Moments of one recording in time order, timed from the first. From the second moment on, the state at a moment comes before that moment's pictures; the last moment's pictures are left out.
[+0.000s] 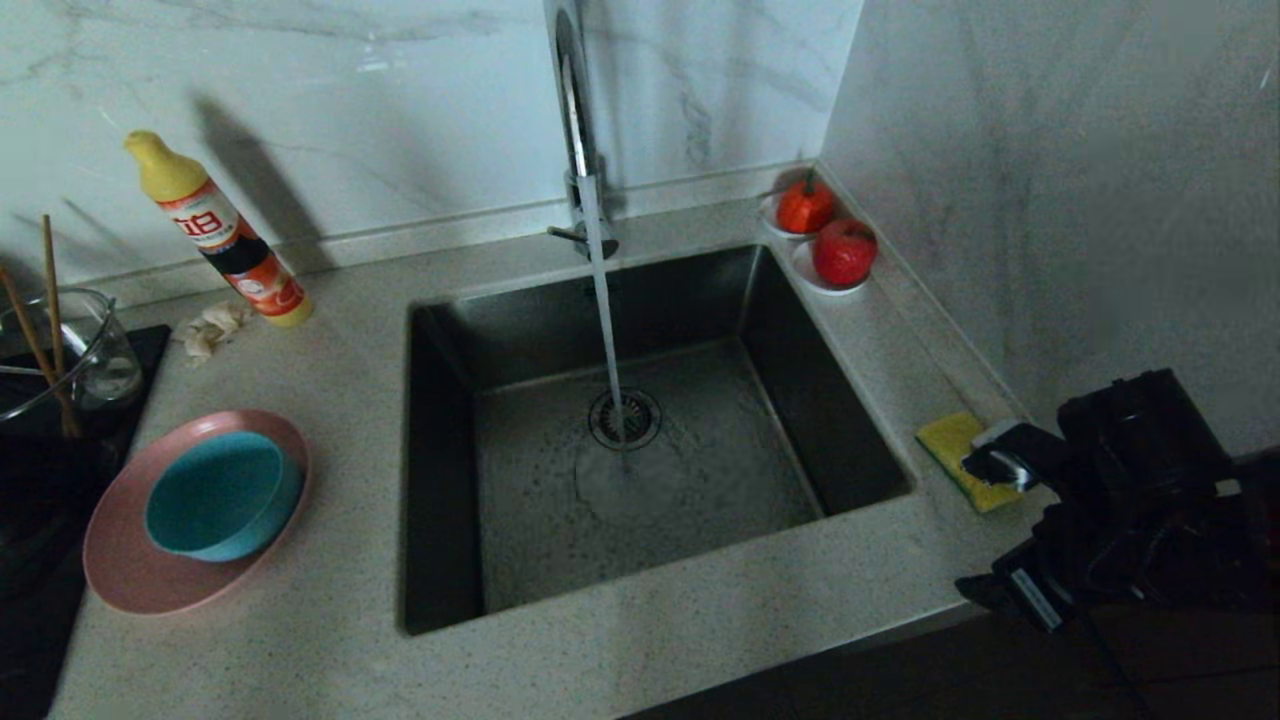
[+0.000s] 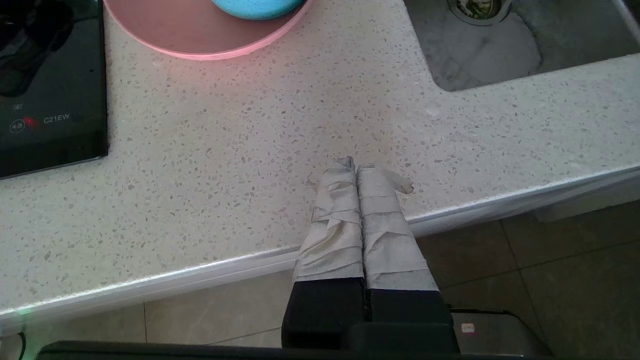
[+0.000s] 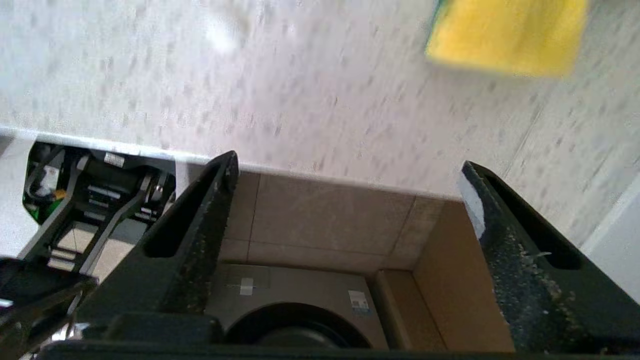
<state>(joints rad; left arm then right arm) 0.01 0.00 -0.10 0.24 -0.01 0.03 0.32 1.56 -0.83 0.12 -0.22 -0.20</state>
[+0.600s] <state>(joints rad) 0.01 0.00 -0.10 0.24 -0.01 0.03 0.29 1.61 -0.89 0.15 -0.20 -0.19</state>
